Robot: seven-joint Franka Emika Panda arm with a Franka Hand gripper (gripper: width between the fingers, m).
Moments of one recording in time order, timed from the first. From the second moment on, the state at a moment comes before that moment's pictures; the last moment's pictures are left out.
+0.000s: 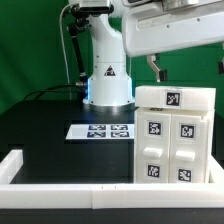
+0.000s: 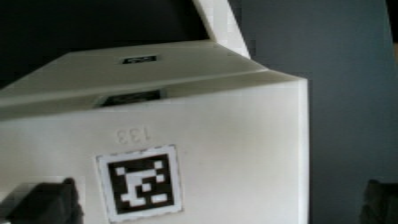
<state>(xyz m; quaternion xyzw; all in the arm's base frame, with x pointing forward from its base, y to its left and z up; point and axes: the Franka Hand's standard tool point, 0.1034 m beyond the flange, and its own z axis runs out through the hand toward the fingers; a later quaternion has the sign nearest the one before) 0.602 0.099 0.186 -0.98 0.18 -0.04 0.08</state>
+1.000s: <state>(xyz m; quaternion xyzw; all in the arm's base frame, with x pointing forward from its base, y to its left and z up) 0.604 0.091 0.179 -0.93 -0.36 -0.06 0.02</state>
